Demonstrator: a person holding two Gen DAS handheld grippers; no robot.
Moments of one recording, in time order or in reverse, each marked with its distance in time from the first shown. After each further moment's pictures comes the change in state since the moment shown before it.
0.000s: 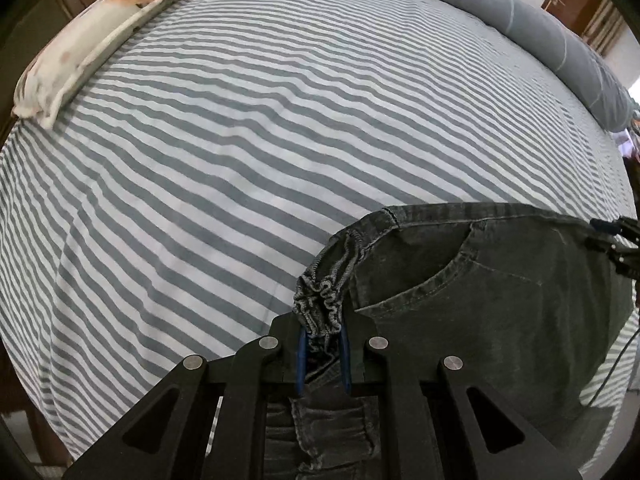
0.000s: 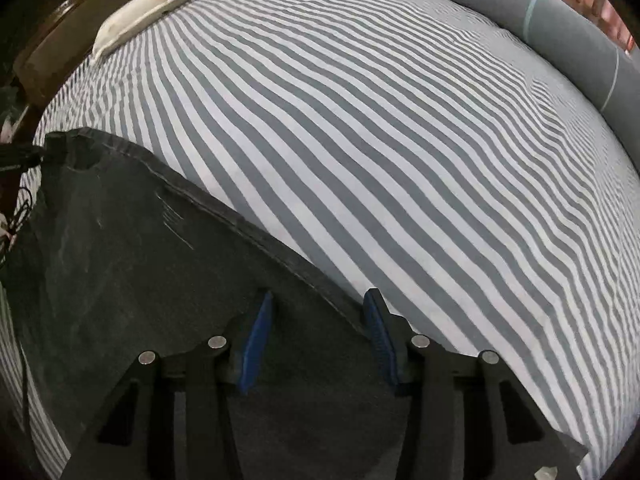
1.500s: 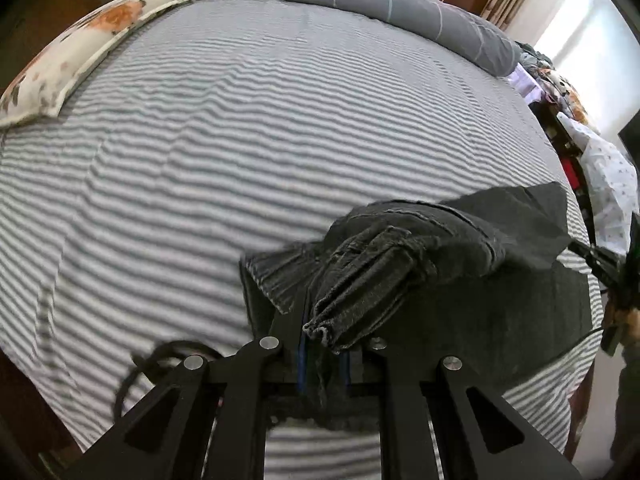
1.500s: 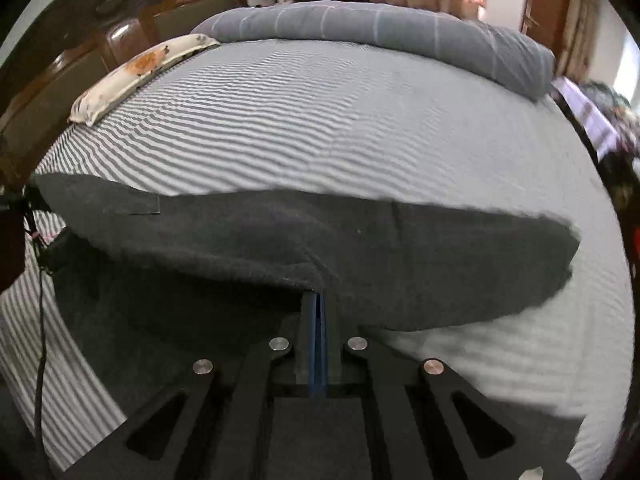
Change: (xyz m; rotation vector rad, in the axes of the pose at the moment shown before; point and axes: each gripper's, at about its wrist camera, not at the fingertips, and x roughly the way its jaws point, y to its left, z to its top) left arm -0.106 0.032 -0.168 0.219 -0.080 -0.239; right arm -0.135 0.188 -0.257 0.423 -0.296 -0.211
